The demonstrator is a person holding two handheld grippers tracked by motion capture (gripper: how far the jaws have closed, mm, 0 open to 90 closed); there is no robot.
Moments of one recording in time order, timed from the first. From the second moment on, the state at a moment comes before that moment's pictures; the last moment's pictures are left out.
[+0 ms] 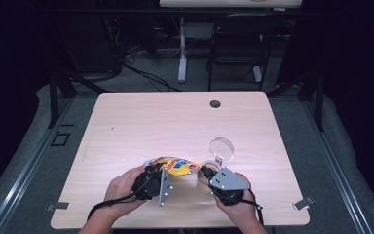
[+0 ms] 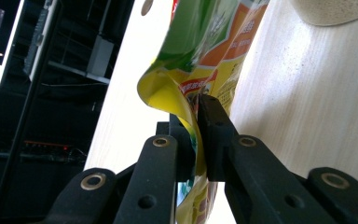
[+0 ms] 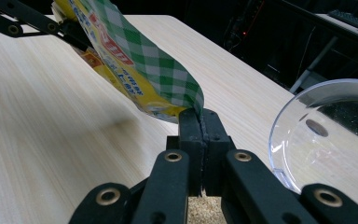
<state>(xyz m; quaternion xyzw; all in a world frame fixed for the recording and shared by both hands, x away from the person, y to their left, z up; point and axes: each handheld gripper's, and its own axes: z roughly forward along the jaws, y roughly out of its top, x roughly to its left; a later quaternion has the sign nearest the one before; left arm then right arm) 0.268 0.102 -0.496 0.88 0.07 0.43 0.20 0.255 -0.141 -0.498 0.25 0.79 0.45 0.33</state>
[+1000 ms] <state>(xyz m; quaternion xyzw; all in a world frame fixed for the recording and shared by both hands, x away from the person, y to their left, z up) 0.271 0.114 -0.515 0.88 0.11 0.38 0.25 0.257 -0.134 -0.497 0.25 0.79 0.45 0.33</state>
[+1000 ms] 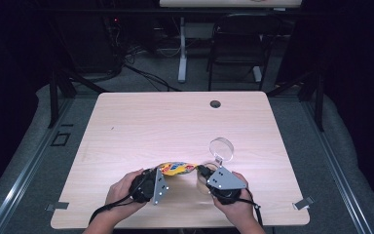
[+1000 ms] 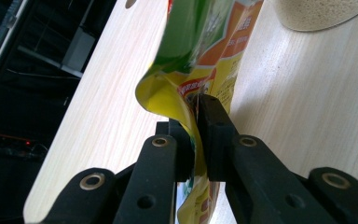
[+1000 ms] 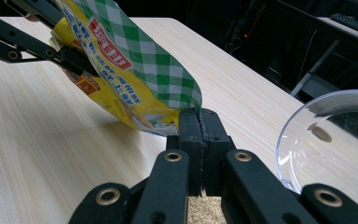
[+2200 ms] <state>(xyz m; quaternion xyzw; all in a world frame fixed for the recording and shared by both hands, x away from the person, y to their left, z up) 0.278 0.131 -0.517 0.87 0.19 0.31 0.32 0.257 -0.132 -0.498 0.25 0.79 0.47 0.31</state>
